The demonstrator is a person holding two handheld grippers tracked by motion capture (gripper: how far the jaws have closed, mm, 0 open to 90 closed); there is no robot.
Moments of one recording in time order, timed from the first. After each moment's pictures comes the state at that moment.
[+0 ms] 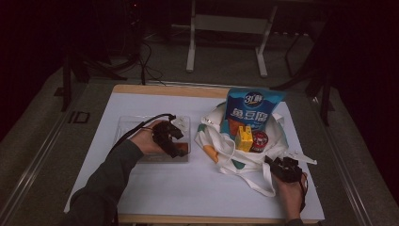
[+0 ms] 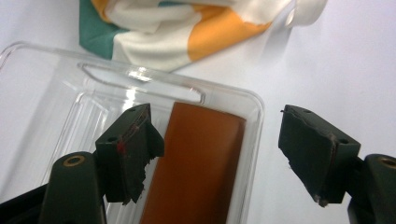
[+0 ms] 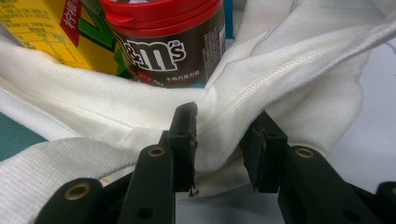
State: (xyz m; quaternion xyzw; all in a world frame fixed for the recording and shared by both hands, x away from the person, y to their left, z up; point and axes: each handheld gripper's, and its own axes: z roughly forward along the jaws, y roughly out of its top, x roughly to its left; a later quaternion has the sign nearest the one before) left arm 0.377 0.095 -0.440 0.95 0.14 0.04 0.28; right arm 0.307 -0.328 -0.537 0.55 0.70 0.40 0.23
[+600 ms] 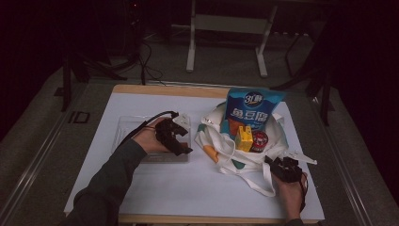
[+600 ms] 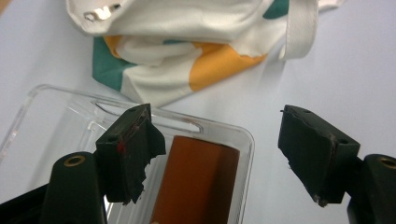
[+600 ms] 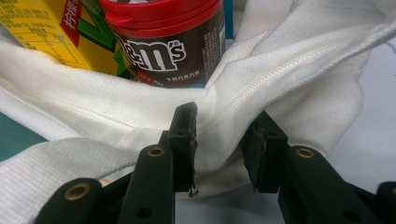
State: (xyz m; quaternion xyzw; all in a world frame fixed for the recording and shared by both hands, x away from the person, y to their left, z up) left arm 0.374 0.087 -0.425 0.94 0.13 0.06 0.31; right arm 0.307 -0.329 -0.537 0.55 0.70 0.40 0.22
